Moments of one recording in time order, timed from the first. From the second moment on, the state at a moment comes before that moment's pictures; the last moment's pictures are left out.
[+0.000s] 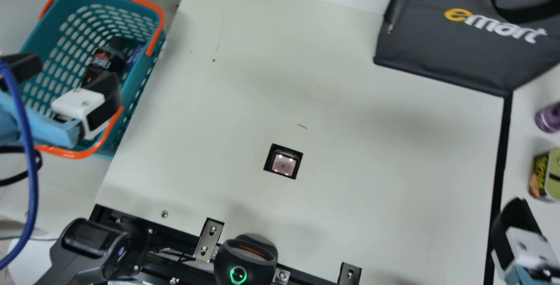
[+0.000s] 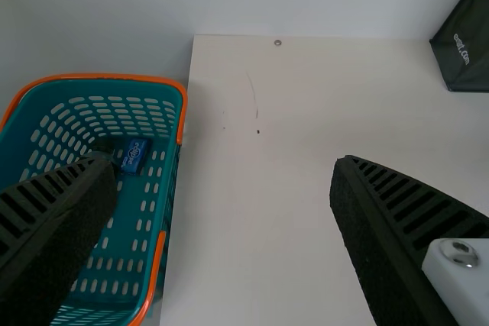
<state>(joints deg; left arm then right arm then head) -1.6 43.3 -69.0 -1.5 69.5 0.0 0.7 42.6 -69.8 -0.8 69.6 0.0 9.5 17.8</state>
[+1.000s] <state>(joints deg) 11.2 47.8 -64.5 9.8 65.8 -10.3 0.7 42.6 -69.8 -0.8 69.6 0.0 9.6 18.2</state>
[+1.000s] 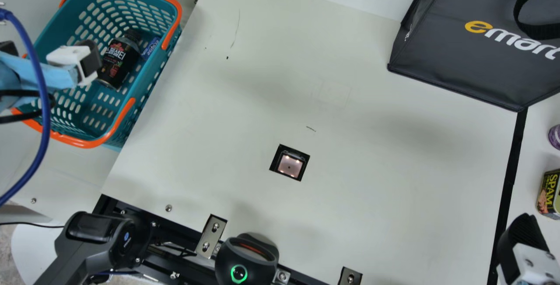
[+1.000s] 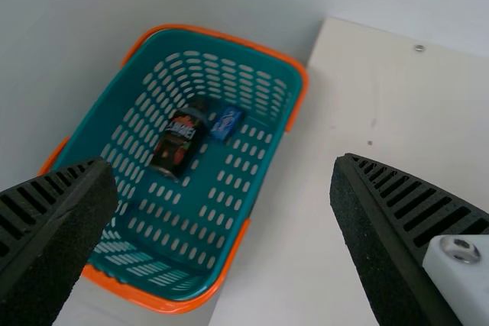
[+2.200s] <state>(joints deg) 37.5 77.6 -63.3 -3.6 44.1 26.1 0.7 42.6 -69.8 -0.8 69.5 0.0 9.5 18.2</state>
